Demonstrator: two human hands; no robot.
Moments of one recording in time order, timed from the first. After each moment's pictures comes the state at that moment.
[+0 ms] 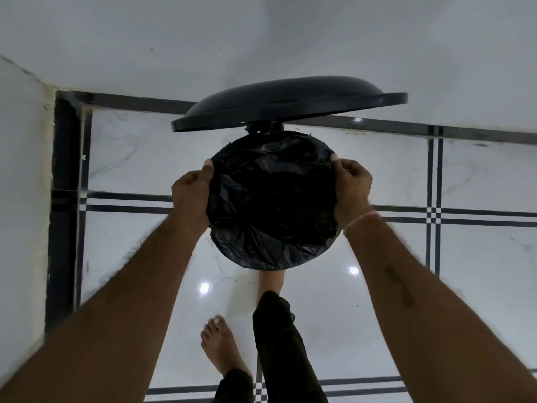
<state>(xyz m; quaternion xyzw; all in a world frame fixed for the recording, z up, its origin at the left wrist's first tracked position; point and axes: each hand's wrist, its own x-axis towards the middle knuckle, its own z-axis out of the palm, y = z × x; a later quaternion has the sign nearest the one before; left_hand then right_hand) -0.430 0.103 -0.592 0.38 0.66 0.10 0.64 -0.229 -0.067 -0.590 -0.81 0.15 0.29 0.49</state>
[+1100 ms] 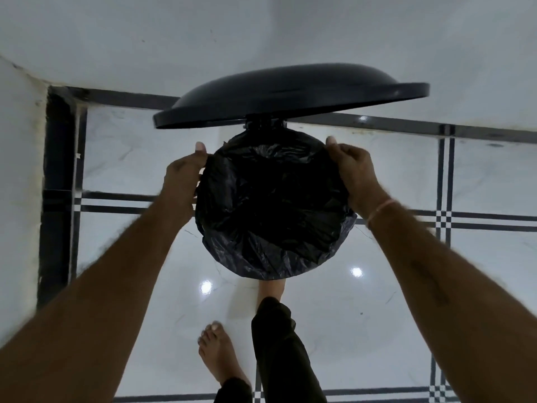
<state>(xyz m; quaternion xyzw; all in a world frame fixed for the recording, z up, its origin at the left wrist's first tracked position) -0.427 0.135 -0.610 0.43 0.60 0.01 0.67 -0.196 -0.055 -0.595 -0.79 0.00 0.40 0.45</state>
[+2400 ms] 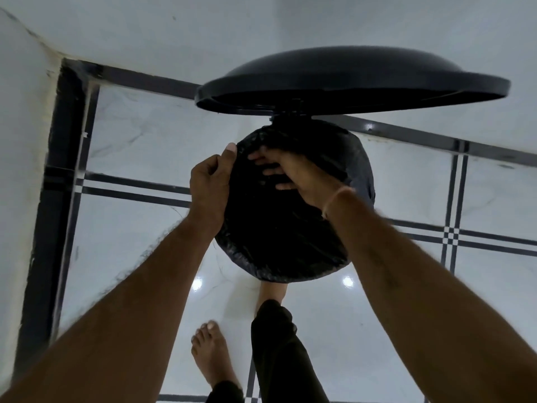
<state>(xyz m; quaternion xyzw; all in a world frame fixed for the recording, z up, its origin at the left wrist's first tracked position) -0.433 0.097 -0.637 0.46 0.55 0.20 0.67 -0.280 0.035 -0.594 -0.72 -0.14 0.61 0.30</state>
